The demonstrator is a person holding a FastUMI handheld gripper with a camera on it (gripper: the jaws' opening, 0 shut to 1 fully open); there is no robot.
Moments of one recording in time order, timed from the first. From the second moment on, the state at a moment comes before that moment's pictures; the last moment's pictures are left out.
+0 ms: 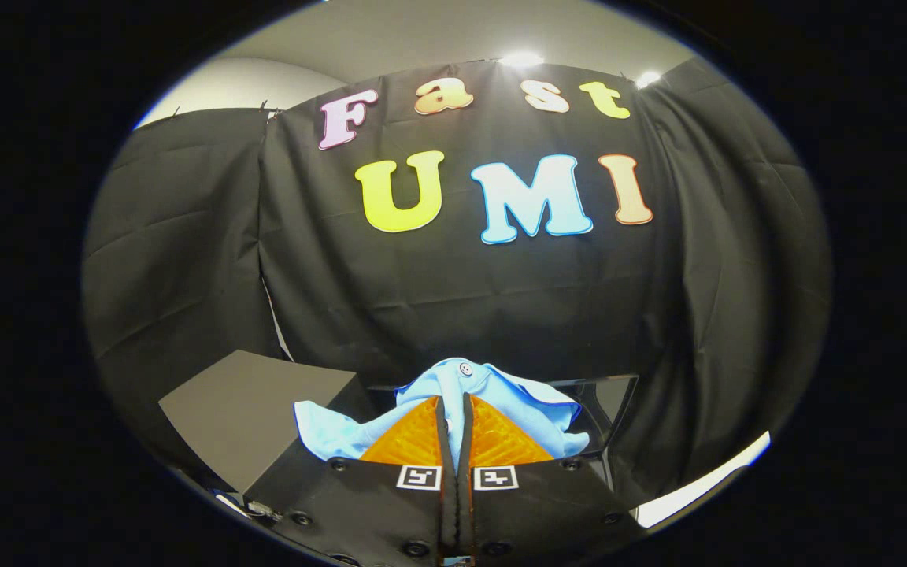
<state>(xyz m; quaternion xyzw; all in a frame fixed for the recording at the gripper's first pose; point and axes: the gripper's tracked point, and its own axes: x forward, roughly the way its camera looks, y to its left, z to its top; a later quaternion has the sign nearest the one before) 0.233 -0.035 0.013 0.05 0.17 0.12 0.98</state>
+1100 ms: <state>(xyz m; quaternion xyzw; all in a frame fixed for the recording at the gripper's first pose) 0.231 -0.039 -0.153 0.03 0.26 0.11 0.96</state>
